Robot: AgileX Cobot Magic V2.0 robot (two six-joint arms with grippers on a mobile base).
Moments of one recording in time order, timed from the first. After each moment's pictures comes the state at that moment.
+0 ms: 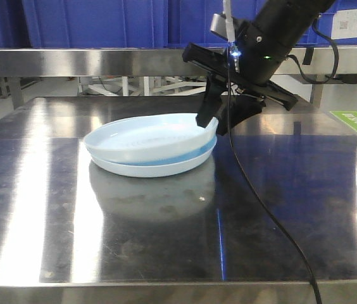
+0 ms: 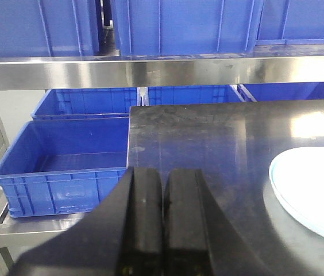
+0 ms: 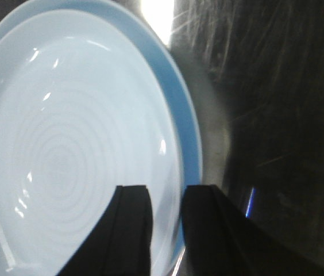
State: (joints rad) left arm -0.10 0.43 -0.33 -0.03 0.11 0.04; right arm 0.27 2.00 -1.58 0.53 0.85 -0.03
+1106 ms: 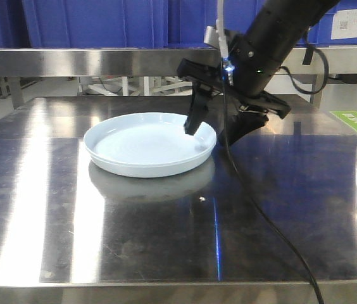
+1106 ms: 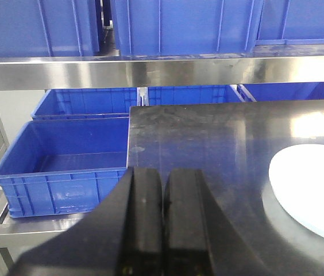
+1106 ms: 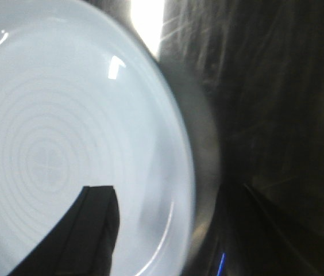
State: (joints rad) left arm -0.10 0.43 -0.33 -0.03 0.11 0.04; right arm 0.30 2.04 -1.58 0.50 0.80 -0.03
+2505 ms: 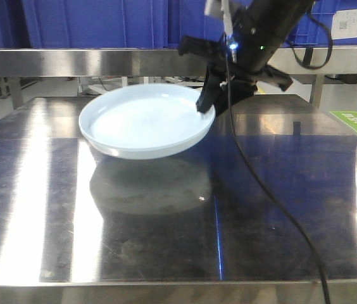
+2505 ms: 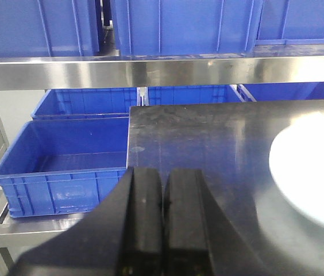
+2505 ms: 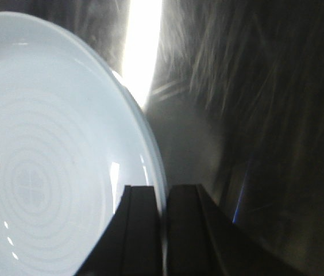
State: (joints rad) left arm -0.10 0.43 -0.33 -0.03 0.11 0.04; right arm 0.30 1.96 -1.58 0.43 0.71 -0.03
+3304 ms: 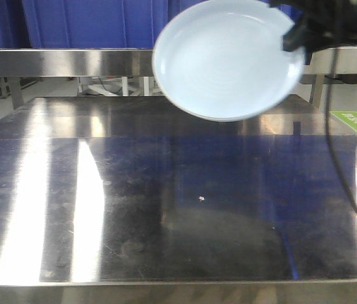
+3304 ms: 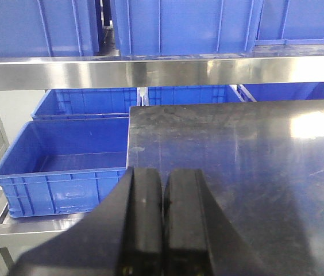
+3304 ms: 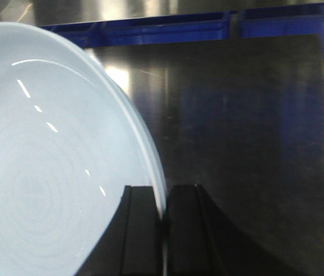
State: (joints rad) left arm -0.10 0.43 -0.33 -0.03 0.11 0.04; right arm 0.23 1.38 -0.85 0.30 -0.02 -0.03
